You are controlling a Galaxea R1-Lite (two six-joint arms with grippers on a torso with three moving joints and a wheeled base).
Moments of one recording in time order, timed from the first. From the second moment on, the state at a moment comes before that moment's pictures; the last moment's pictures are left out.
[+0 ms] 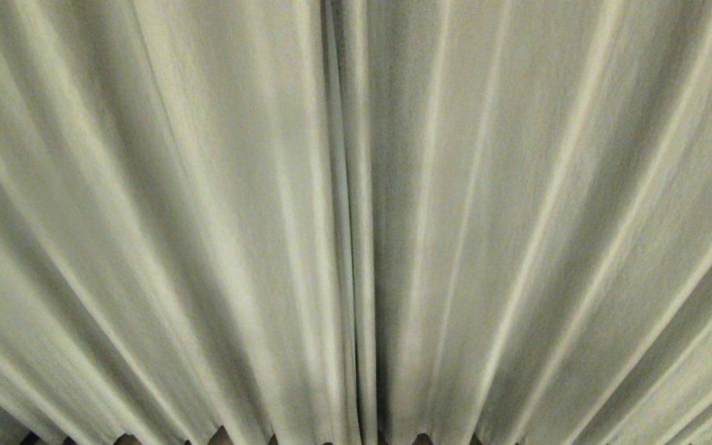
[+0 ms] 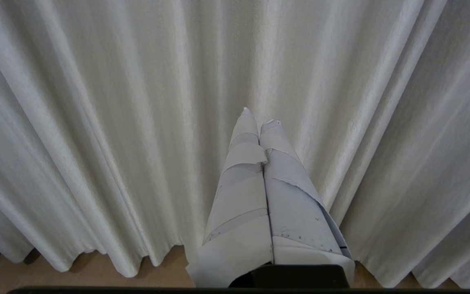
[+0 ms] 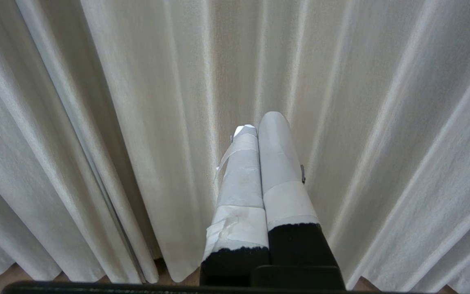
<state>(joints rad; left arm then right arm) 0.00 0.00 0.00 0.00 0.02 -0.03 0.00 0.00 0.00 -0.06 0.01 -0.01</state>
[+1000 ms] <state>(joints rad) 0.00 0.00 0.00 0.00 0.02 -0.03 0.00 0.00 0.00 -0.06 -0.01 0.00</state>
